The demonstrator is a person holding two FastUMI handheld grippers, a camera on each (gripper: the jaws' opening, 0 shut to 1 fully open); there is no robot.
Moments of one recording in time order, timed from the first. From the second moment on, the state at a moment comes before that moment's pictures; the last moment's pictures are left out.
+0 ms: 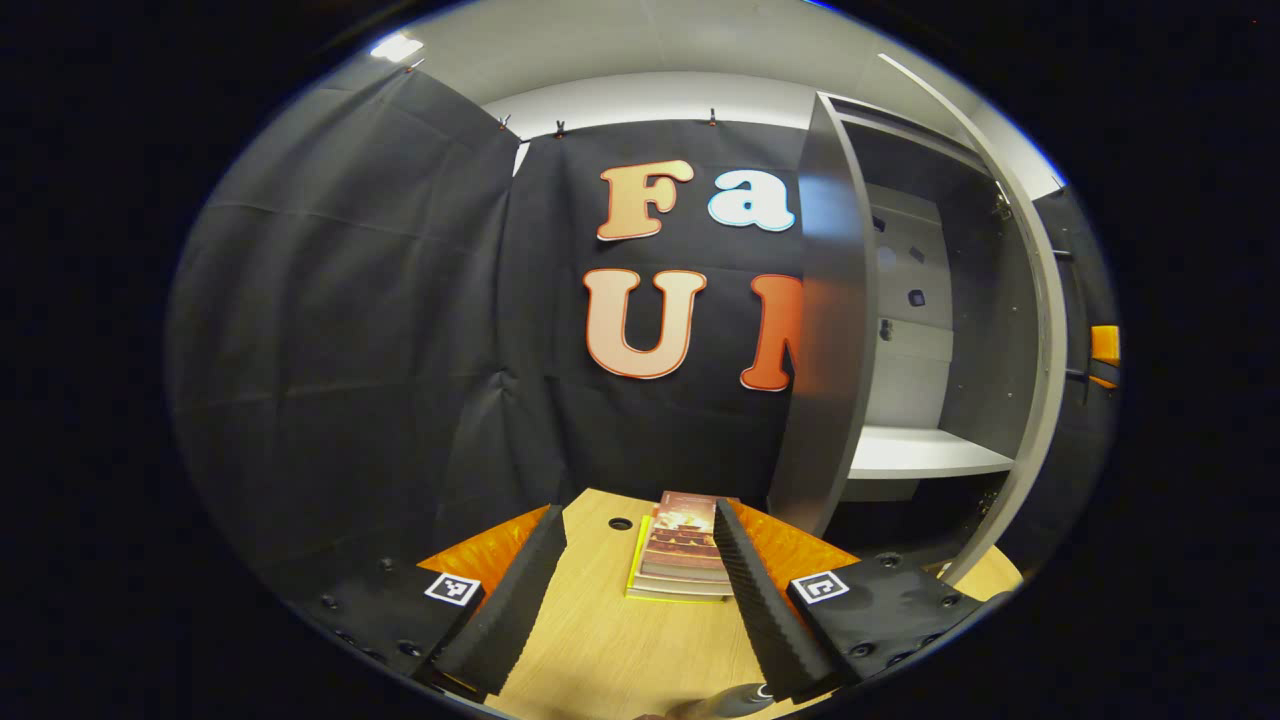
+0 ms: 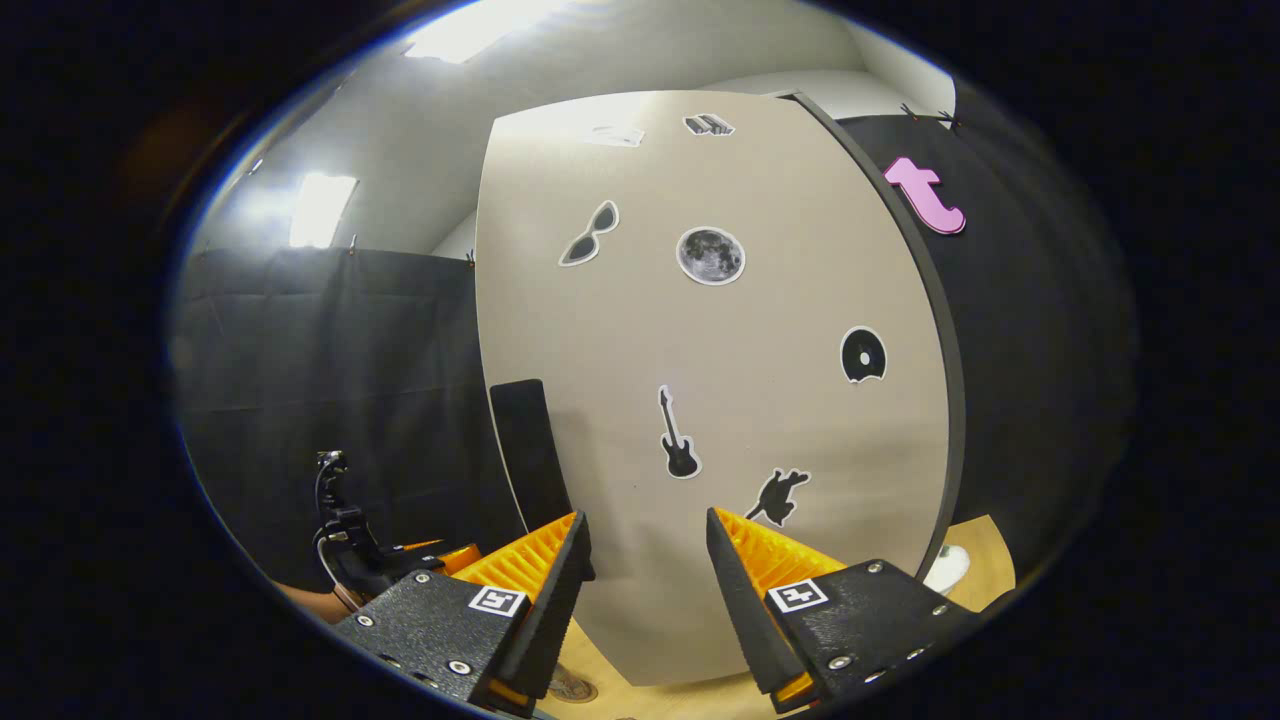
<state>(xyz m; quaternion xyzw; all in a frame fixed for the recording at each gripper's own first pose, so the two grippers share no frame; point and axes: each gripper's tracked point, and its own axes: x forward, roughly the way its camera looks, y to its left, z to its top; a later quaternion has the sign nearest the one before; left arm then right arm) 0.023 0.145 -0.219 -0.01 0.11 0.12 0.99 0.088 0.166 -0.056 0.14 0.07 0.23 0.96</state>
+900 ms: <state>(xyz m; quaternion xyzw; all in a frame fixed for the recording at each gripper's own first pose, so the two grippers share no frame) 0.003 0.184 -0.208 0.02 0.11 0.15 0.98 0.112 0.204 -0.064 0.09 0.10 0.17 0.98</state>
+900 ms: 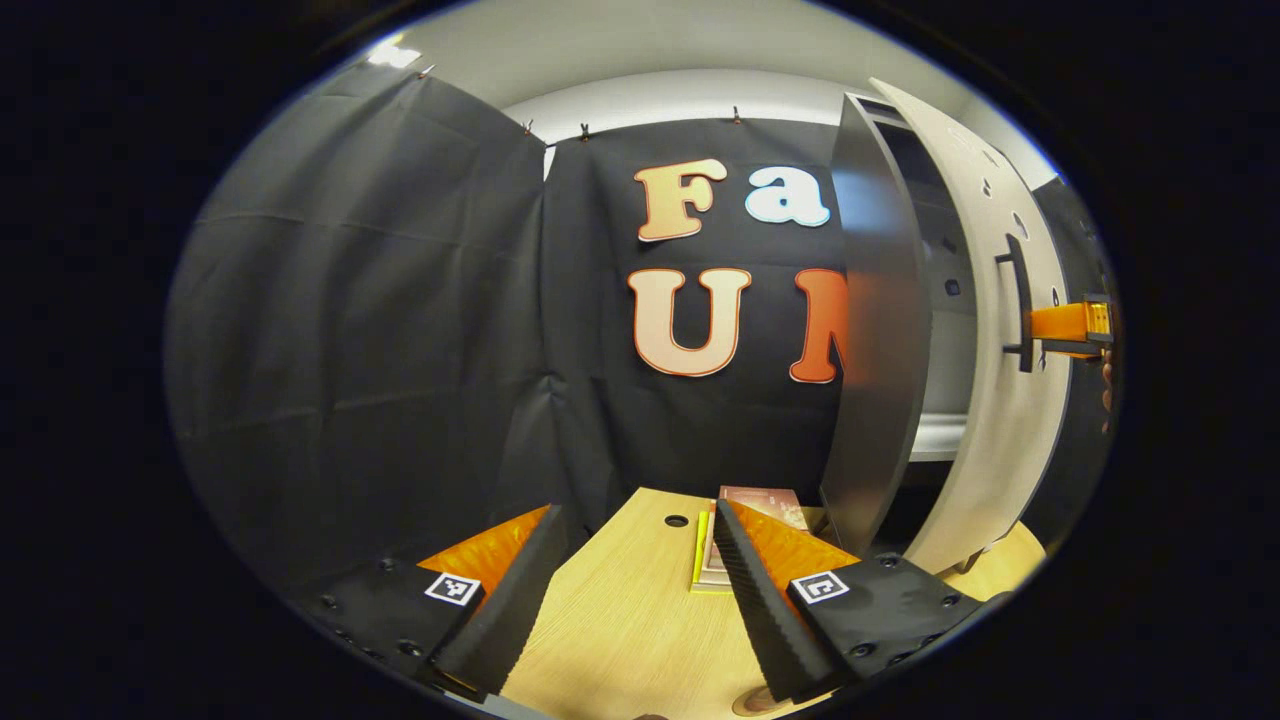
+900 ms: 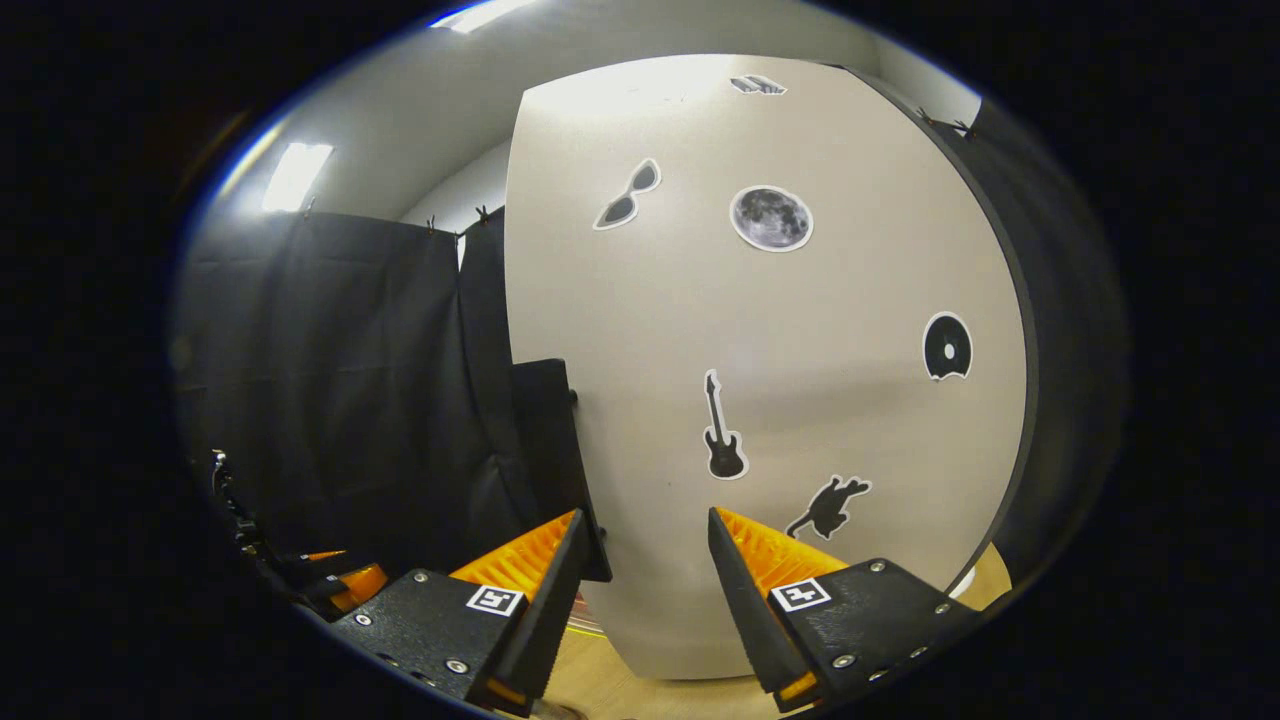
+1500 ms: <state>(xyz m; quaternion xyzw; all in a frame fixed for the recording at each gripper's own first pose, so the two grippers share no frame) 0.035 0.077 -0.166 0.05 0.09 0.06 0.99 0.115 0.182 -0.063 0.05 0.08 0.13 0.99</state>
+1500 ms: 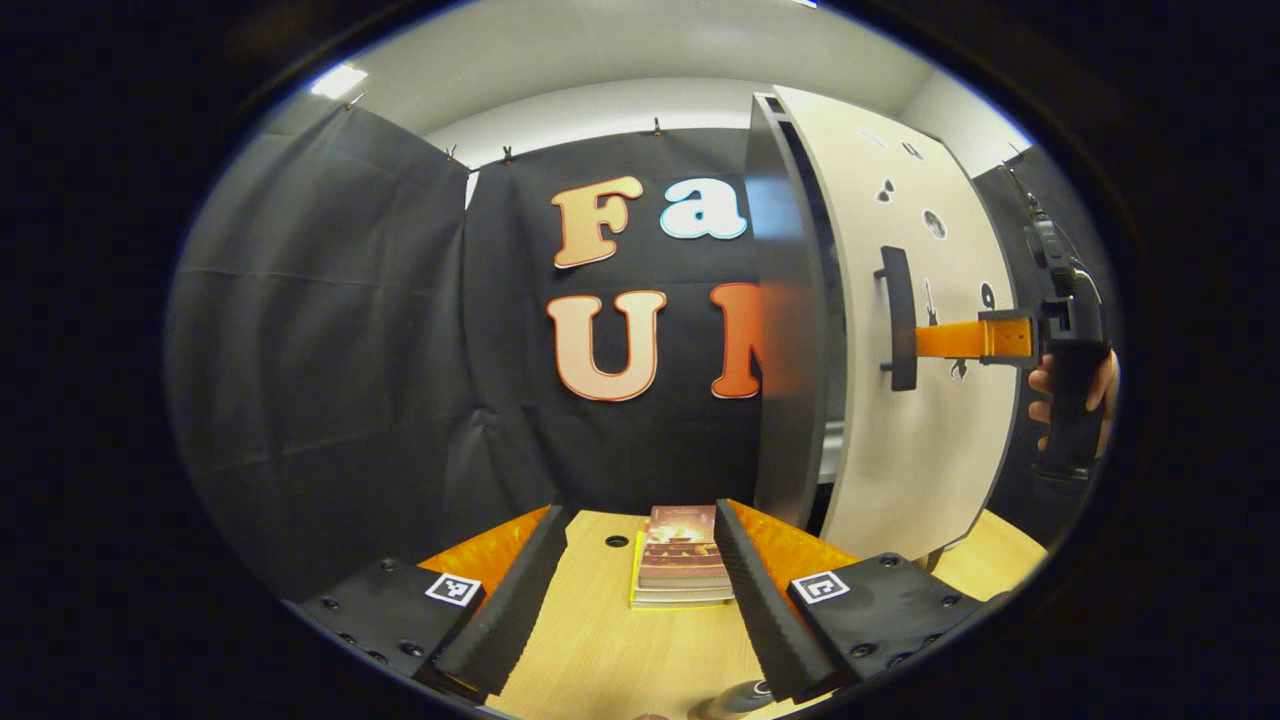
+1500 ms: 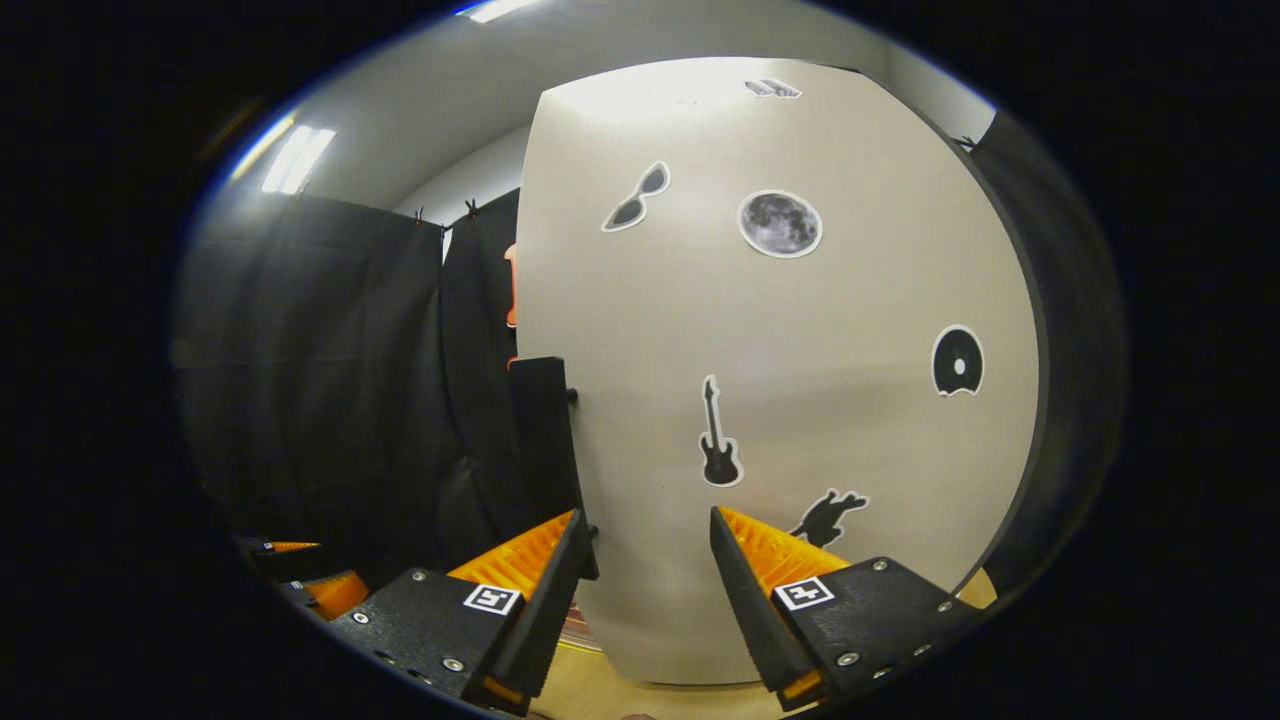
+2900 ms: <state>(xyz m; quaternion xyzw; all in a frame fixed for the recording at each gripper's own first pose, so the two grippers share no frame) 0.021 -0.061 -0.088 0.02 0.02 -0.02 1.00 -0.077 -0.009 -0.057 0.02 0.06 0.01 1.00</state>
